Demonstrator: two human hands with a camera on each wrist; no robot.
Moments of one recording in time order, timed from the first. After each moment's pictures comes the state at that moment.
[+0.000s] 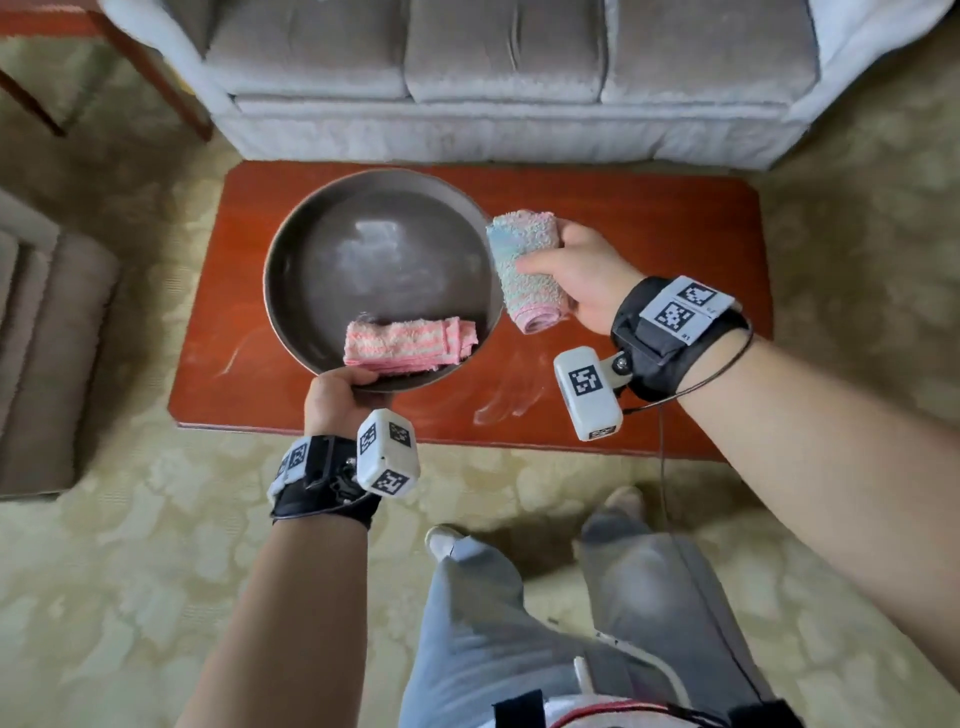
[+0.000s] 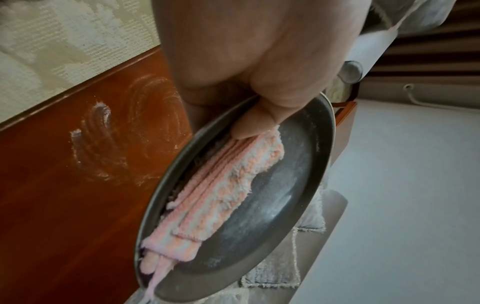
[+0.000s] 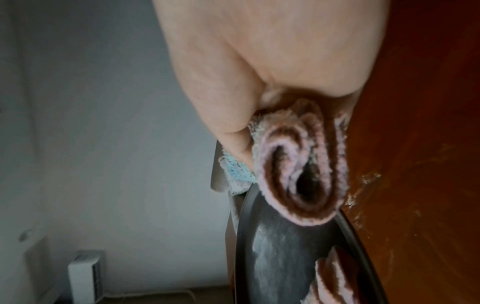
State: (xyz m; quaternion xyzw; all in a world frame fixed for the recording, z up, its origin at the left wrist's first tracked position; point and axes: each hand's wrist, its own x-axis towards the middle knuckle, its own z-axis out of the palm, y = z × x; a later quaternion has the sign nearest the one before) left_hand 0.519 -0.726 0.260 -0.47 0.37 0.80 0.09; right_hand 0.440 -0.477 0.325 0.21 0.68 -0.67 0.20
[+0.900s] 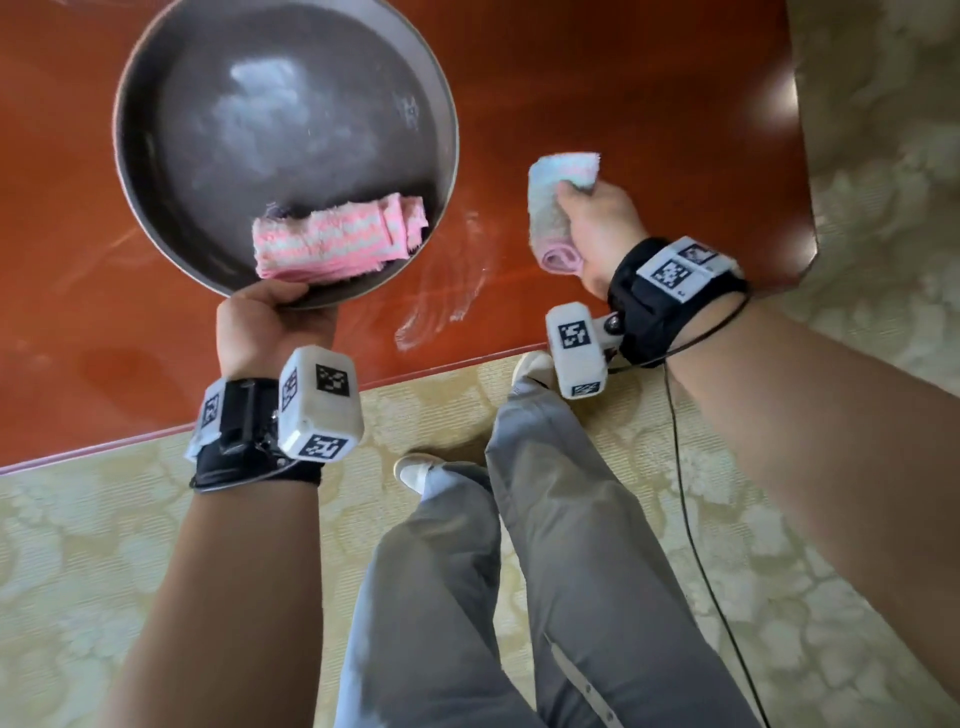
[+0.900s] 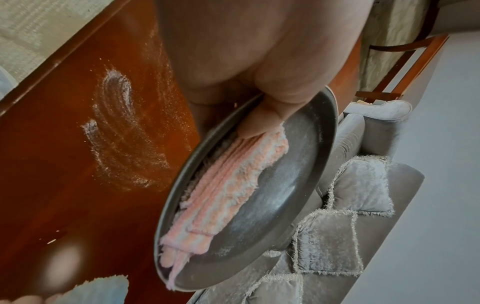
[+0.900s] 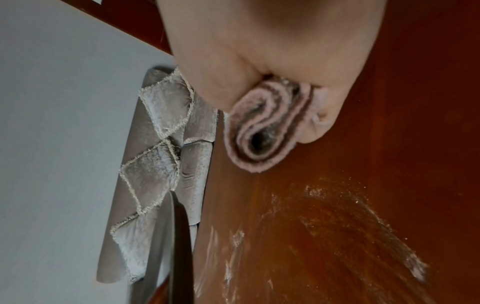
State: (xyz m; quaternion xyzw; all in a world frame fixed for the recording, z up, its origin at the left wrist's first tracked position) left_hand 0.445 -0.666 0.058 -0.45 0.25 0.84 0.15; right_hand 0.476 -0.392 0.036 0.48 0.66 -0.57 0.10
